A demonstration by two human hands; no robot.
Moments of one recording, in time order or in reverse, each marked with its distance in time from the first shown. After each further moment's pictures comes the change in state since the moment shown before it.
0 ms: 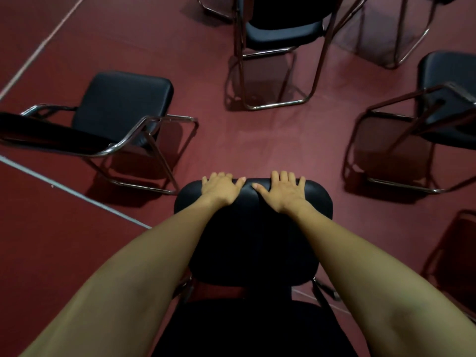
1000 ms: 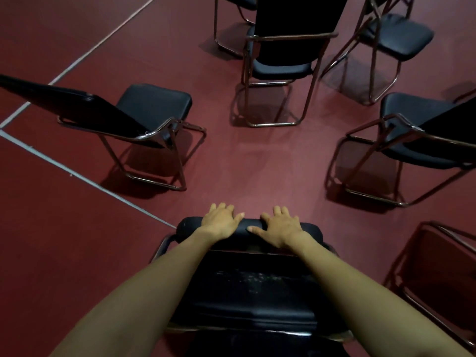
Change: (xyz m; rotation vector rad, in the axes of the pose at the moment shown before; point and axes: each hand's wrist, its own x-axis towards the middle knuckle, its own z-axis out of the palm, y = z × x) left_hand -0.223 -0.009 0.048 -0.128 -0.021 0.076; right_hand -0.225 0.000 0.008 -0.173 -0.179 -0.131
